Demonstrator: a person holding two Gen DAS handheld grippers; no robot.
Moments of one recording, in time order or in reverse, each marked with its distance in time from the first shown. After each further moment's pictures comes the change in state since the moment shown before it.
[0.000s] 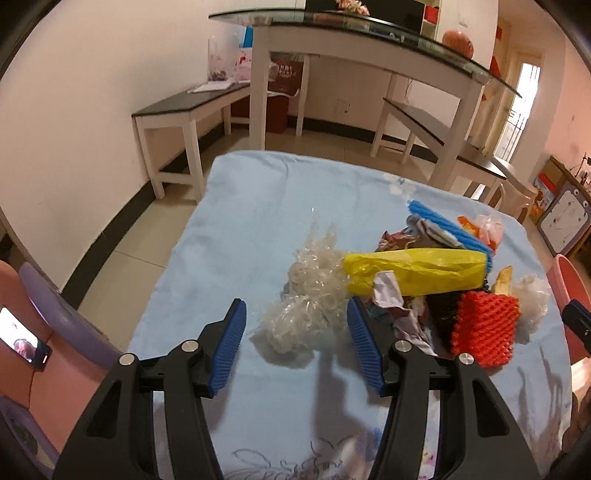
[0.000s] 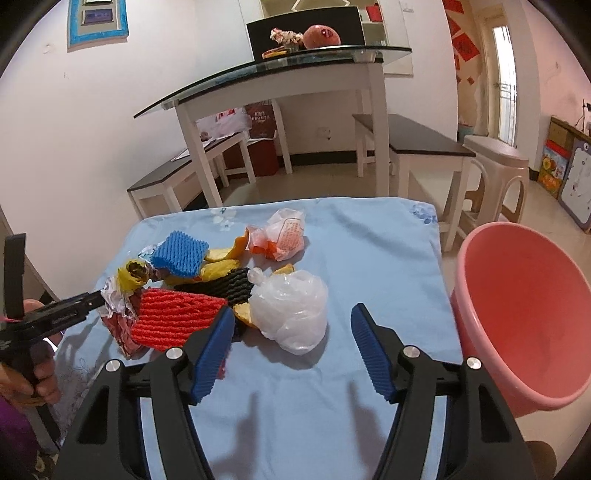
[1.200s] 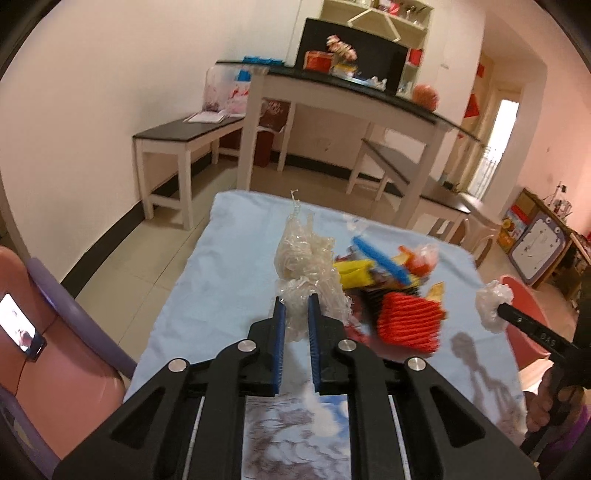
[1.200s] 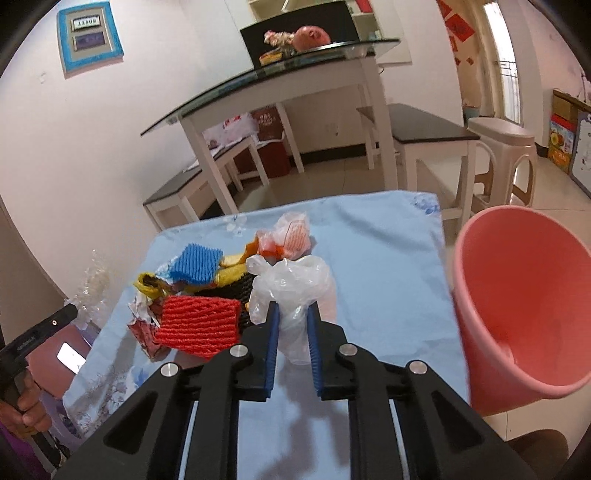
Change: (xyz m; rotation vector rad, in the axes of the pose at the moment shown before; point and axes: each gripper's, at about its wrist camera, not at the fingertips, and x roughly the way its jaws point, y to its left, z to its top) left arm -0.108 0.000 -0.019 -0.040 -0.154 -0.115; right arm -0.025 -0.019 0.001 0.088 -0.008 0.086
